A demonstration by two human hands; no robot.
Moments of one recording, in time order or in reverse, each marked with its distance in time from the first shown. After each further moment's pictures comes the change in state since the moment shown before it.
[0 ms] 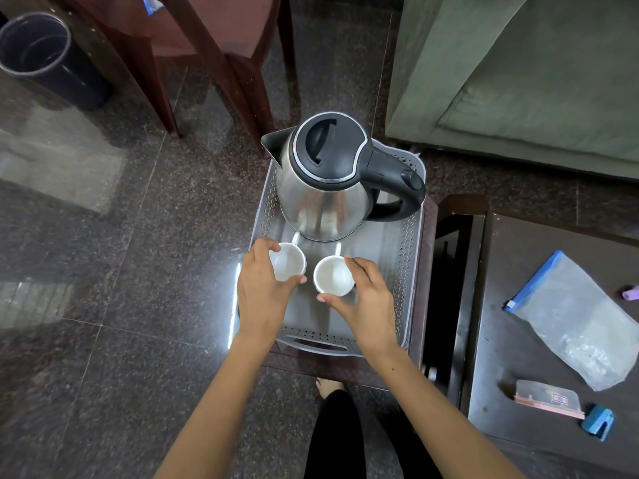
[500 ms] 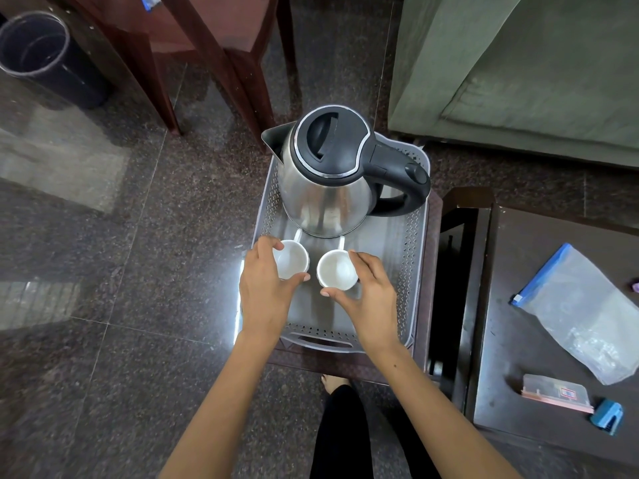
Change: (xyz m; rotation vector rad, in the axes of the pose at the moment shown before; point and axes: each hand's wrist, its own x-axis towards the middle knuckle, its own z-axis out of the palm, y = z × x) left_hand -0.001 0.000 -0.001 0.030 -0.005 0.020; right_hand 0.000 -0.003 0.003 0.052 0.002 0.047
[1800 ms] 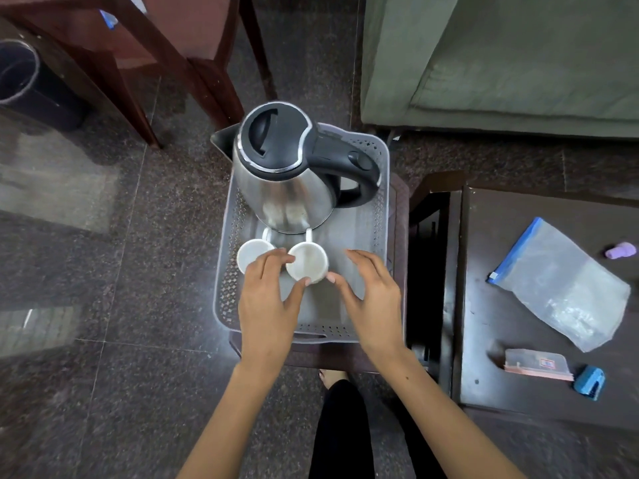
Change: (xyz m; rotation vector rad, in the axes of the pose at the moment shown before) left_hand -0.048 0.044 0.007 0.023 0.022 0.217; right_hand -0.021 0.006 -0.047 0.097 0.161 -0.007
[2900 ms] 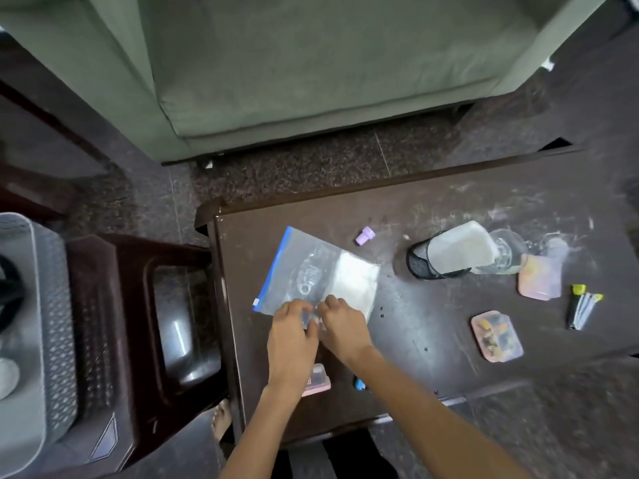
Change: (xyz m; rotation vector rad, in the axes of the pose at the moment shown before) left_hand -0.102 0.276 0.351 0.001 -0.475 -0.010; right_hand 0.004 0.343 -0.253 -0.530 -0.343 0.149
